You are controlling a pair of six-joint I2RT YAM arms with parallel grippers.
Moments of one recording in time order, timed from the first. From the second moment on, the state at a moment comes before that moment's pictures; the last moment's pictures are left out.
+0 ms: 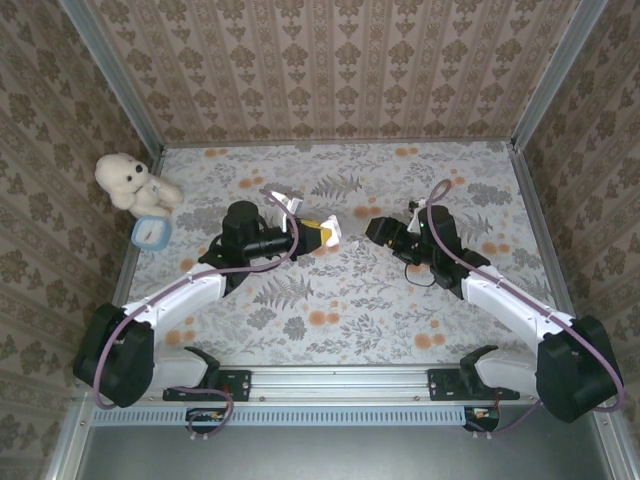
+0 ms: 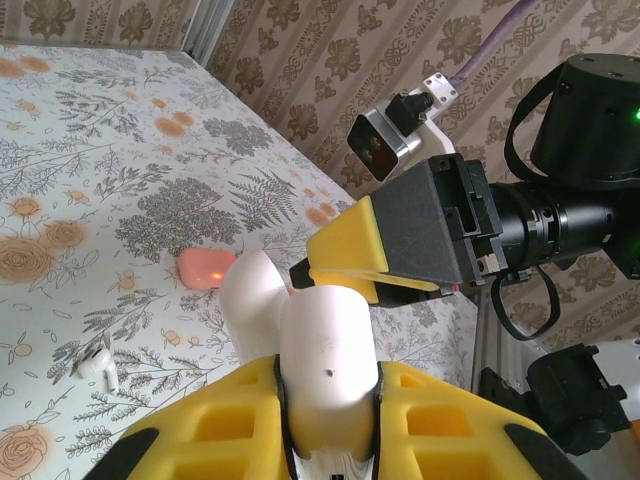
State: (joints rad) left arm -0.57 1.27 0.70 0.35 0.74 -0.43; right arm 0.40 1.19 0.68 -0.01 -0.28 0.92
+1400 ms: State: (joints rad) left arm -0.56 1.38 0.72 0.55 0.94 -0.57; right arm 0.44 1.26 0.72 0.13 -0.56 0.78
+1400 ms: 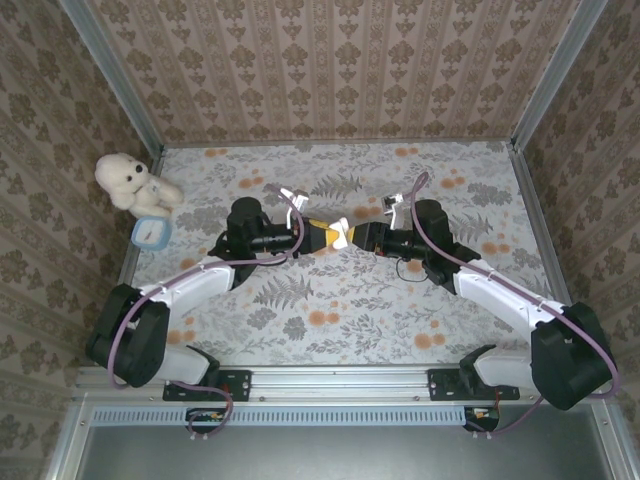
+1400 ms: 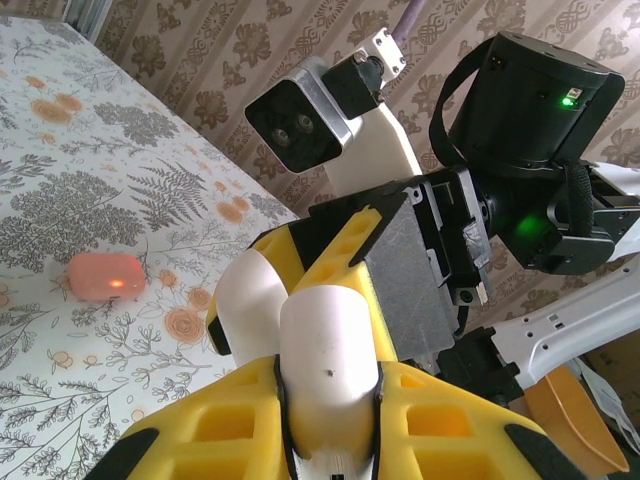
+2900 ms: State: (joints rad) left arm -0.59 1.40 0.72 0.59 0.88 -0.61; right arm 0.46 1.24 0.74 0.10 -0.55 0.76
